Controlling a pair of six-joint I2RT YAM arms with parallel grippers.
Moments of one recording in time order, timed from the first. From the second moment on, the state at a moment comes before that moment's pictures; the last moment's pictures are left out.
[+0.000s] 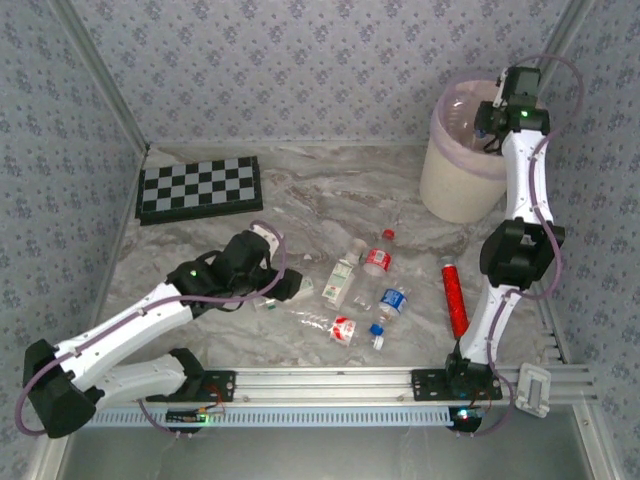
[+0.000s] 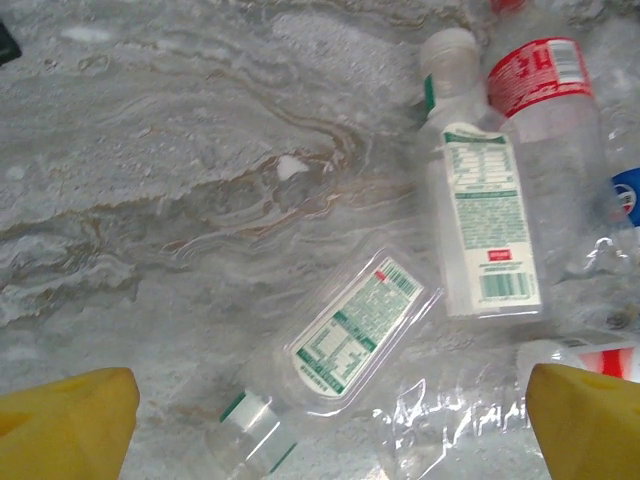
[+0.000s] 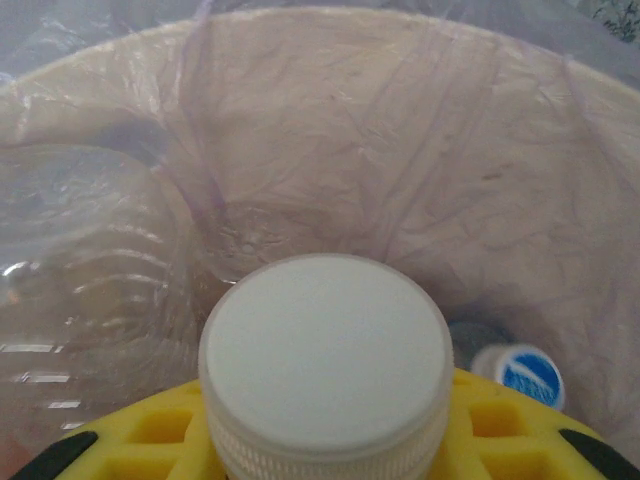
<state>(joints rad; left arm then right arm) -0.85 1.02 0.87 -0.70 -0.14 -0.37 -0.17 2.05 2.25 -0.86 0.06 0.07</state>
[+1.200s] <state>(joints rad) -0.81 1.44 0.85 -0.71 -0.12 -0.32 0.03 1.55 2.05 -0.98 0.00 0.11</state>
